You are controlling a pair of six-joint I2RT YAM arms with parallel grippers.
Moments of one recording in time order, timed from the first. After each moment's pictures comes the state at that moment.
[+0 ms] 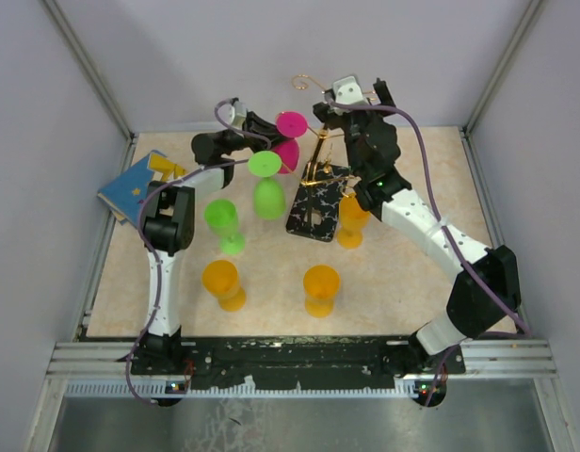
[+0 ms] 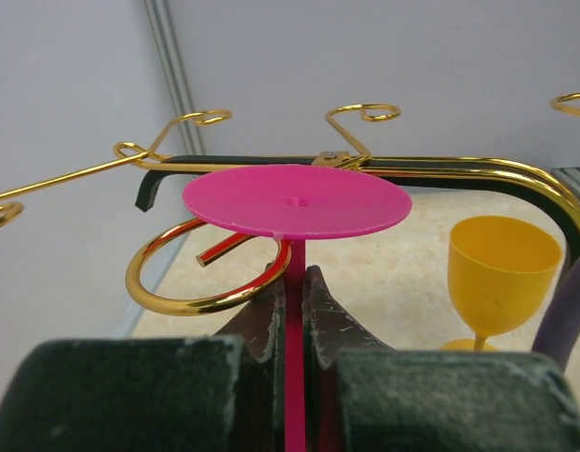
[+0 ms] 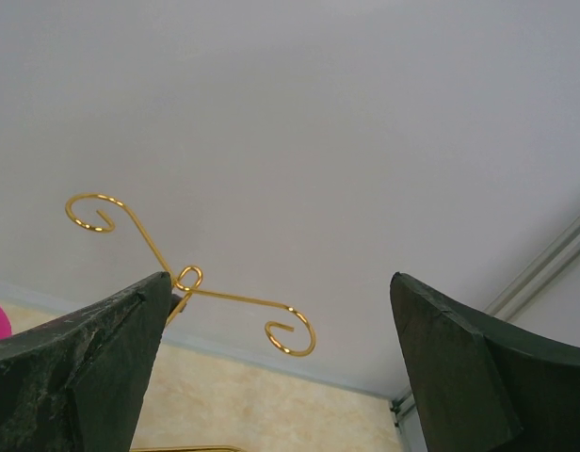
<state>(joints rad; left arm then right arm) -0.27 2.34 1.73 1.50 1.13 -0.66 0.55 1.51 1.32 0.55 0.43 -0.62</state>
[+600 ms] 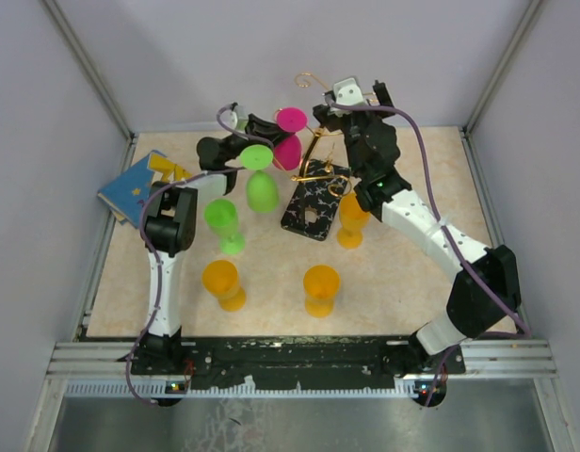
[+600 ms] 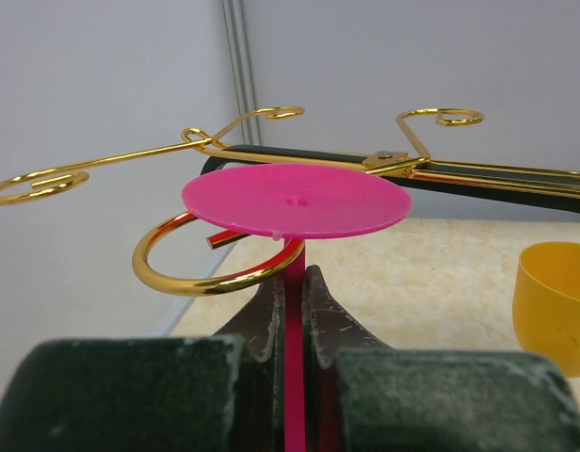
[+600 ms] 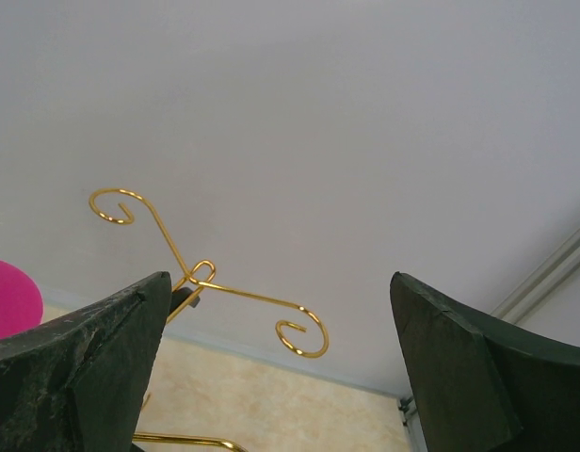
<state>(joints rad) -0.28 2.34 1.66 1.44 0.96 -0.50 0.54 1.51 1.31 0.55 0.41 -0.60</state>
